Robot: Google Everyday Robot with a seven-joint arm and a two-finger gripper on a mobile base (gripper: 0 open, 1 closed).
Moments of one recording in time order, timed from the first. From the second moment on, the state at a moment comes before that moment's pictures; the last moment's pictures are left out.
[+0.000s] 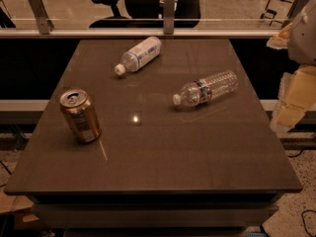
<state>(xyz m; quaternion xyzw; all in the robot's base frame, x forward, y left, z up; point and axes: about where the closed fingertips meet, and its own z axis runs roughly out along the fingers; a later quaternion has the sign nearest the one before) 0.438 -0.217 0.976 -0.60 0.78 -0.03 0.16</state>
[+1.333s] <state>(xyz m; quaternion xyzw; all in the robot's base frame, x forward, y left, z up) 0.460 -0.212 1.008 -0.68 0.71 -0.06 0.18</state>
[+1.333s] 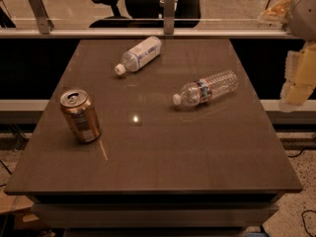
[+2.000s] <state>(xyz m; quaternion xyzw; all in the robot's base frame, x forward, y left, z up) 0.503 -0.198 1.007 -0.74 0.65 -0.07 0.16</state>
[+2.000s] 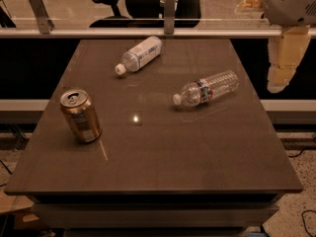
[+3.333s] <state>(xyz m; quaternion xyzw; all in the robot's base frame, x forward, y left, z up) 0.554 -0.173 0.934 -0.76 0.63 -0.02 0.15</state>
